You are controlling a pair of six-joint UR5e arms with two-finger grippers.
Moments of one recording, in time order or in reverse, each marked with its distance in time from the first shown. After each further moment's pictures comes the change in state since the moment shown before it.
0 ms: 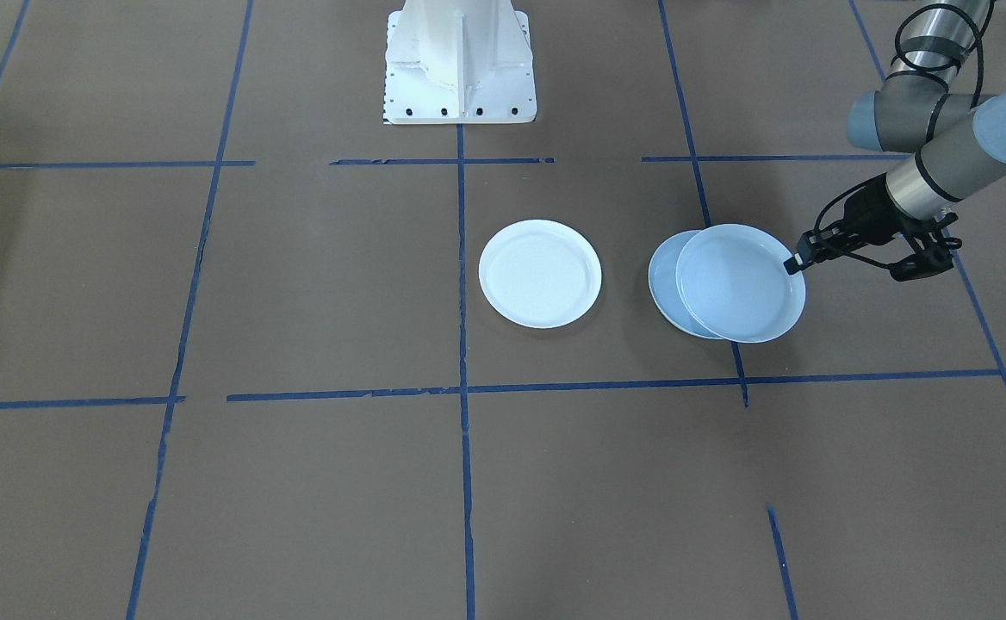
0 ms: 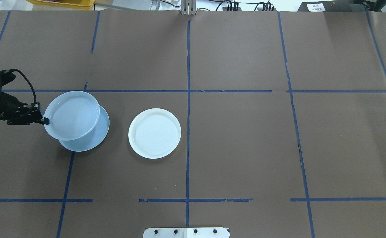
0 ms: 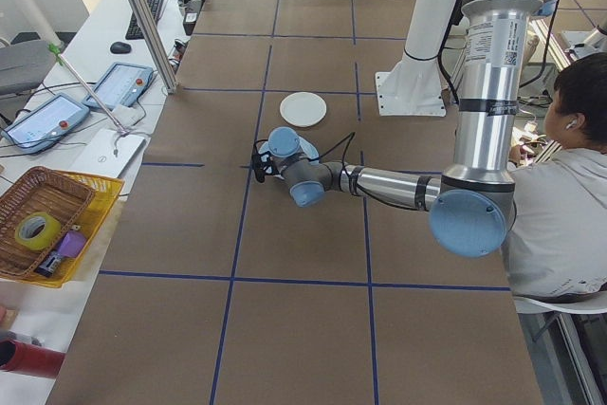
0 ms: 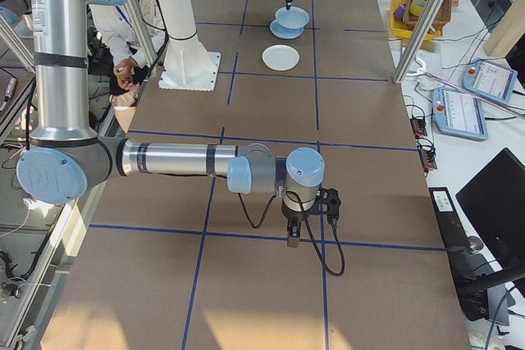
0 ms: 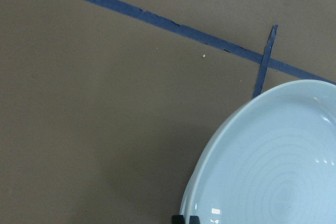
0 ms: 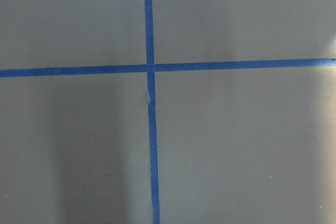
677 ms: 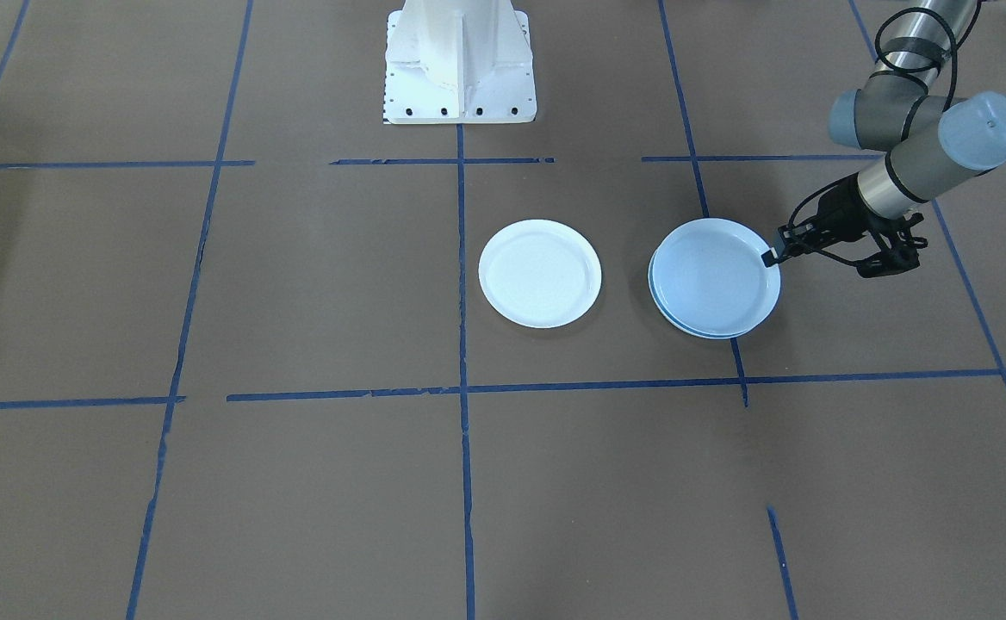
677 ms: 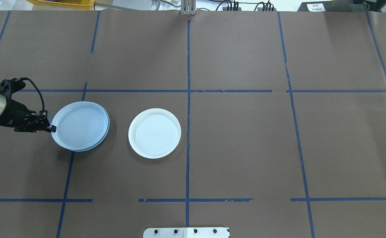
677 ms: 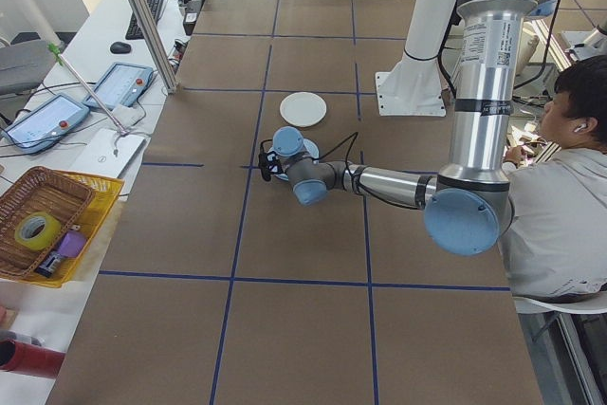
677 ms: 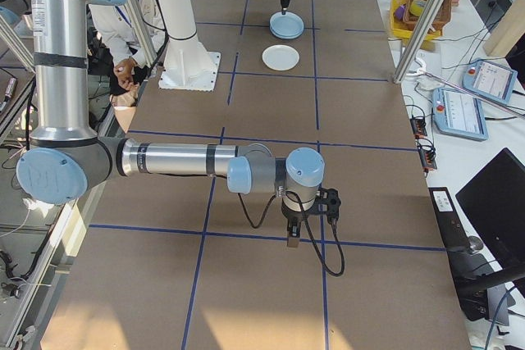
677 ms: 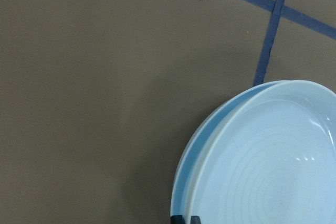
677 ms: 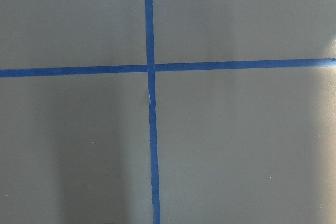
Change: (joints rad) left arm 0.048 -0.002 -0.006 -0.002 0.001 -0.002; right arm 0.000 0.000 0.000 0.000 0.001 -0.001
